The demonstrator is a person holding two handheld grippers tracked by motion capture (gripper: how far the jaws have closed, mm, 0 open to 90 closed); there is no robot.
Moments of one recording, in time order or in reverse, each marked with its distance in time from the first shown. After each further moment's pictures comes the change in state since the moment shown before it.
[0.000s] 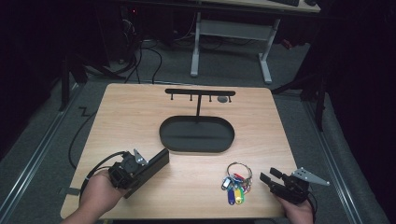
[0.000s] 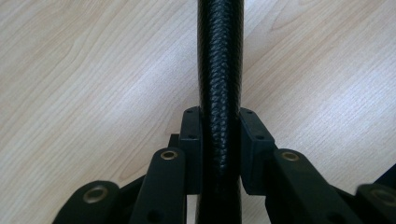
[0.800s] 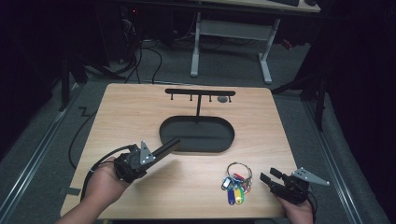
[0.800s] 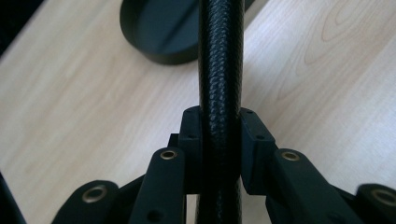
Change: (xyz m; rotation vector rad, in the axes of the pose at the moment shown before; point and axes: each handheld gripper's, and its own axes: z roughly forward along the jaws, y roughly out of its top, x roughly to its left) left arm -0.008 0.025 -0.019 -0.211 0.125 0.185; right arm -0.001 0.000 0.000 0.005 -0.002 0.003
